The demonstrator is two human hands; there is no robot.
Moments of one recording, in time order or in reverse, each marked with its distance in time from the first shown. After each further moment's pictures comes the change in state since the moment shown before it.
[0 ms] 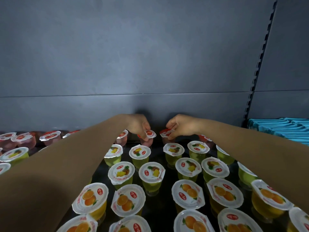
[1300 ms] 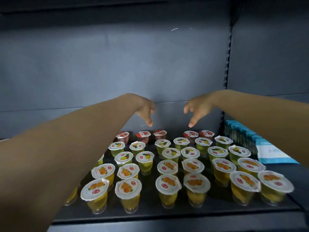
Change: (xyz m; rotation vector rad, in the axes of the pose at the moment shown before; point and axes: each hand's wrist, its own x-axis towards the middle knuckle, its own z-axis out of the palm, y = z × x) left_hand -0.102 0.113 -0.062 0.501 0.086 -0.127; right_hand -0.140 -0.034 -0.097 -0.559 -0.090 0.132
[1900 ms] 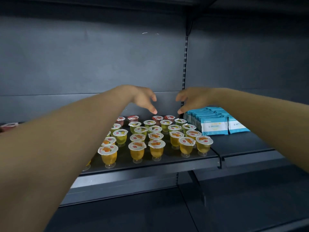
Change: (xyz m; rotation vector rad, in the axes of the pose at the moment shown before) left_hand -0.098 0.087 -0.020 -0.368 0.125 0.230; right_hand -0.163 0.009 0.031 0.113 0.231 0.081
